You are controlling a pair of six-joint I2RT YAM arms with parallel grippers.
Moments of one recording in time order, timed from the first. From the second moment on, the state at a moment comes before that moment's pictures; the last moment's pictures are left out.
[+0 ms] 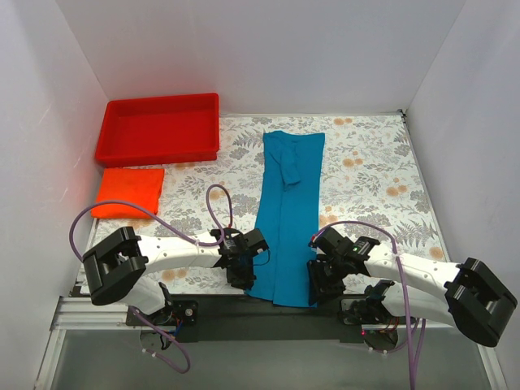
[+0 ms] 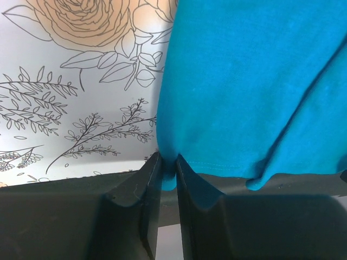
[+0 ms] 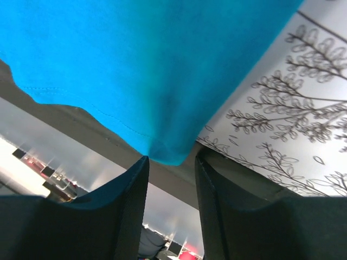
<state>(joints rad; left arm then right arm) -1.13 1.47 0.77 -0.66 0.02 -1.18 0.88 1.07 0.40 -0.65 -0.43 0.71</state>
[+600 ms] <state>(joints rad) -1.13 1.47 0.77 -0.66 0.02 -1.18 0.88 1.07 0.37 -0.59 -0.43 0.76</state>
